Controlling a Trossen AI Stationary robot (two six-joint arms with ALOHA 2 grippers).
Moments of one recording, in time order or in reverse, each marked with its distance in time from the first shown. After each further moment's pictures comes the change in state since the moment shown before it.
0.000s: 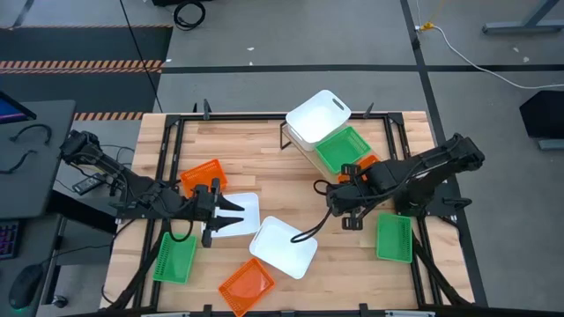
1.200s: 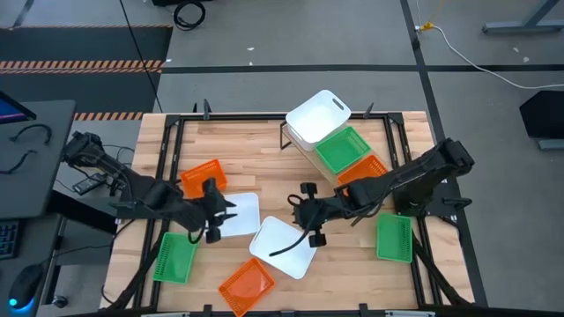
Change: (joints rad) left arm 0.002 0.127 0.213 -0.763 -0.054 -0.262; right arm -0.006 0.112 -0.211 0.862 0.007 -0.301
